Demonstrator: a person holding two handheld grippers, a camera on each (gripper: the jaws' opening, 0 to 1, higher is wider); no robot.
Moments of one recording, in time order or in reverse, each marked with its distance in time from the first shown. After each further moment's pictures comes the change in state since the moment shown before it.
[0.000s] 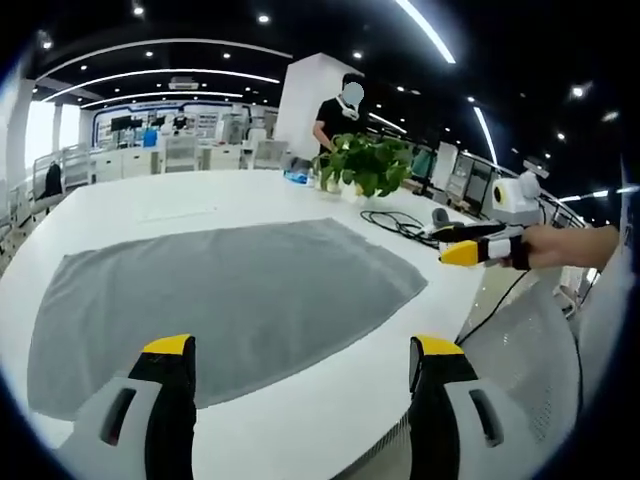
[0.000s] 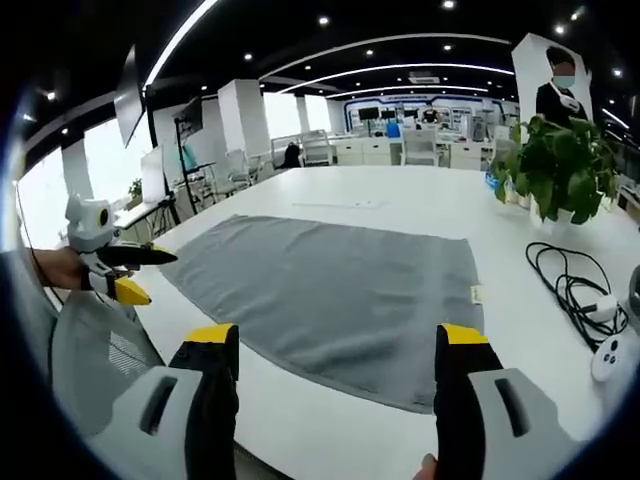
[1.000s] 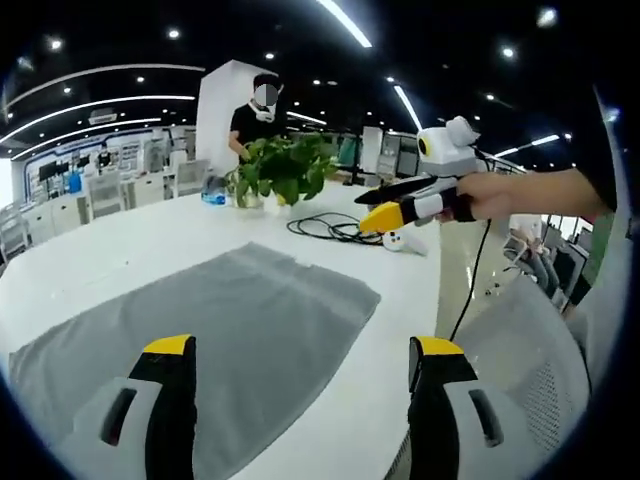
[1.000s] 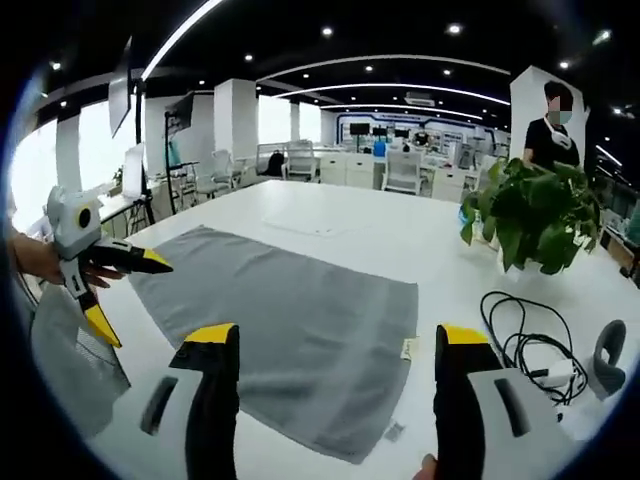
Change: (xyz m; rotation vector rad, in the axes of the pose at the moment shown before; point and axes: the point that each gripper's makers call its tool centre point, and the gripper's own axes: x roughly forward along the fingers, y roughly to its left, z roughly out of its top) left arm 0.070 -0.074 0.051 0.226 -0.027 -0.257; right arm -0.005 -0.070 0.055 -0.097 -0.051 -0.098
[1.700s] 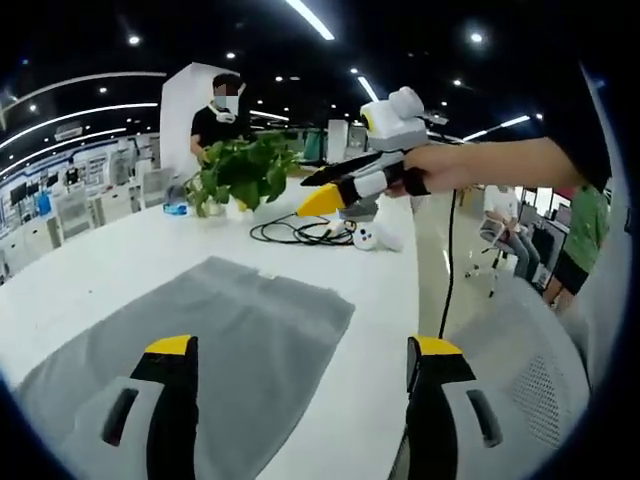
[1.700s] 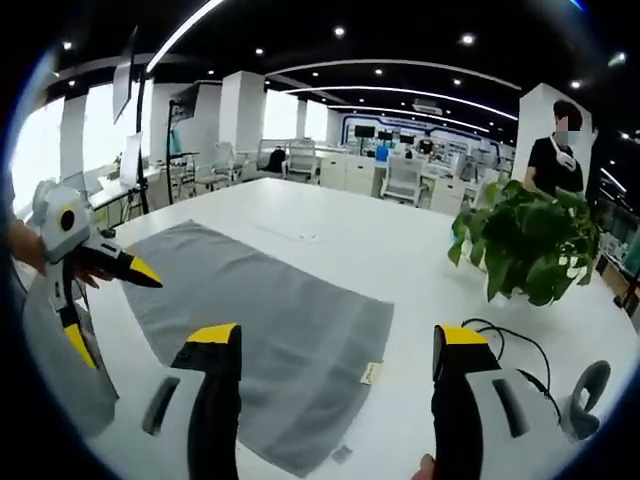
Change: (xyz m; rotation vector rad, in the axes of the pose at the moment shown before) left arm 0.040 -0.034 0.020 0.087 0.013 -0.126; right arm 0.011 -0.044 0.027 -0.084 -0.001 -0.007
